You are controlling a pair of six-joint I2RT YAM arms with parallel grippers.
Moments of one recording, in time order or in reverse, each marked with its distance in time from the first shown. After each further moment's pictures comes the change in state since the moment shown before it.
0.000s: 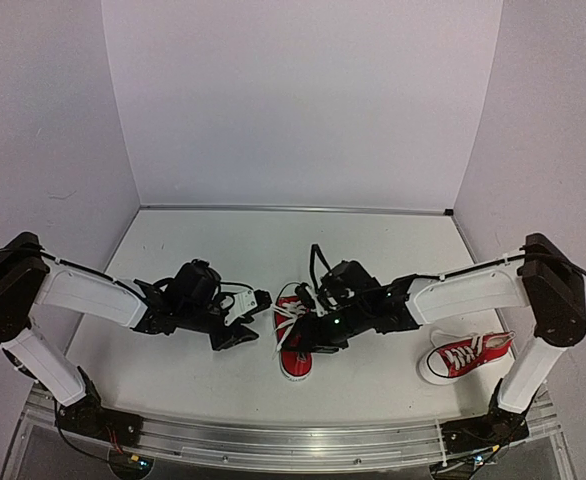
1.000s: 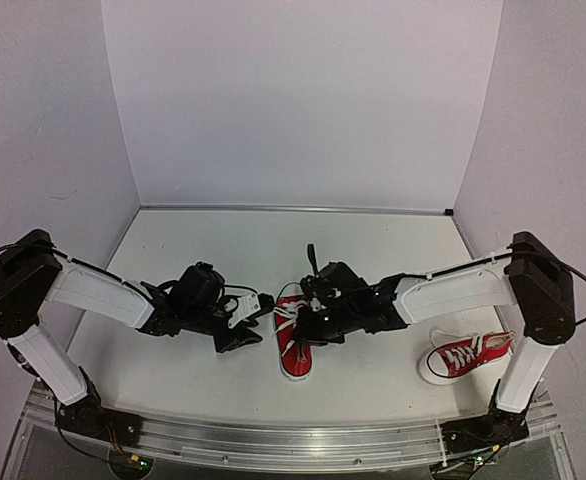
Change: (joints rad) left arm 0.000 0.045 0.003 0.046 0.035 0.010; right arm 0.031 0.085 0.073 -0.021 0.257 0.085
